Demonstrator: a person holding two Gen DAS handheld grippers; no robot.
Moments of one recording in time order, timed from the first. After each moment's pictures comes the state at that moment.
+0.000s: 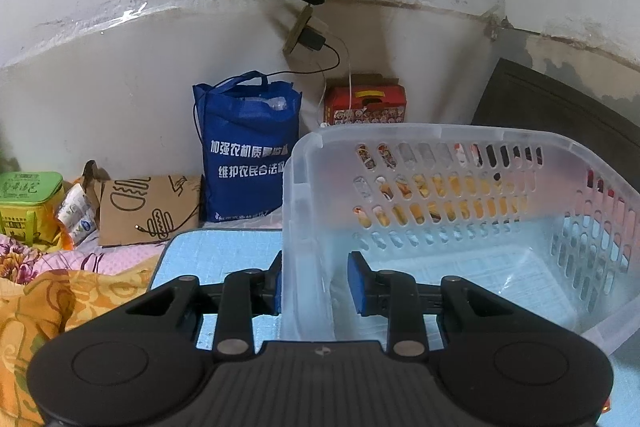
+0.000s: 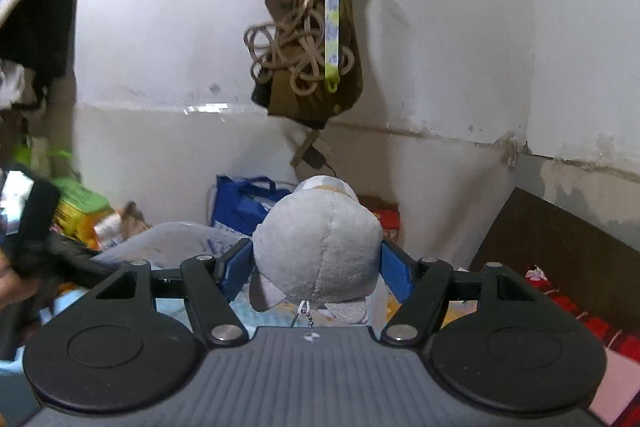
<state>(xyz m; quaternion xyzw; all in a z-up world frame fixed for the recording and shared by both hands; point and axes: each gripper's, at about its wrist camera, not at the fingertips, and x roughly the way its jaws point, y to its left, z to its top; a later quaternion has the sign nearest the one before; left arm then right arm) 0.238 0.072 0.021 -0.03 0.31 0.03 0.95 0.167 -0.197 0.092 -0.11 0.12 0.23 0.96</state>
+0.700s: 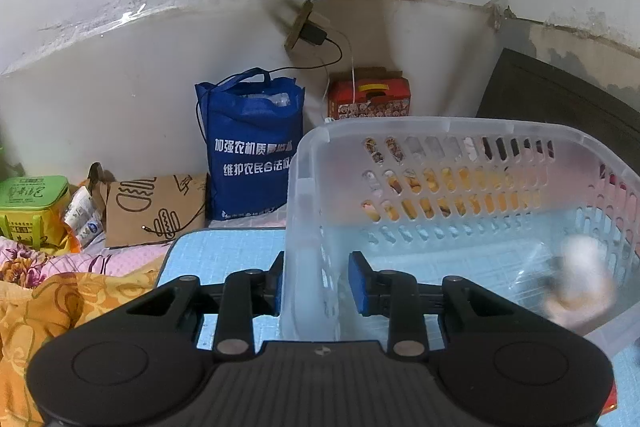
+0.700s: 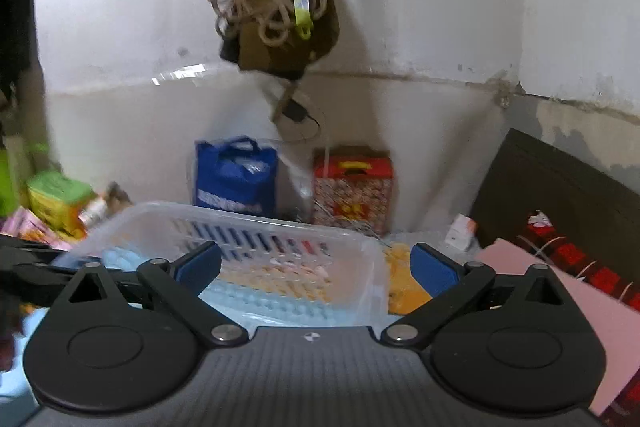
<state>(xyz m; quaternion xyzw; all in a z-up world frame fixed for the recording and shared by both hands) 0.240 0.068 0.024 -0.01 0.31 0.03 0.95 0.189 -0.211 0.076 -0.07 0.19 0.21 0.96</state>
